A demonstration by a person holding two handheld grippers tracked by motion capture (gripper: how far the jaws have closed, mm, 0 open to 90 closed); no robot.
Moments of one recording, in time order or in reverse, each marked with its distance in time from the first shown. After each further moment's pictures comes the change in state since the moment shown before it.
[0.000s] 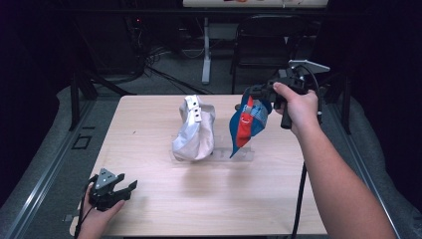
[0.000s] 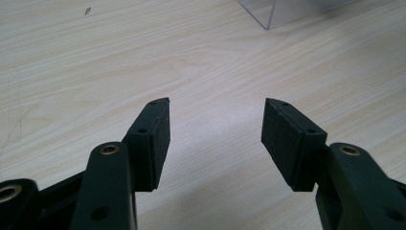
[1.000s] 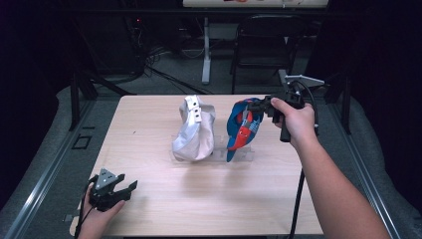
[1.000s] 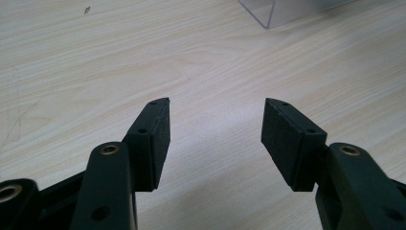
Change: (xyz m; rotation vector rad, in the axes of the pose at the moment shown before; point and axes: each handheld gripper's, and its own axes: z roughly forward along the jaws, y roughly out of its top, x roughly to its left) left arm 0.000 -0.001 0.000 0.005 0.001 0.004; right arm -0.027 -0.017 0.010 0.042 -0.048 0.002
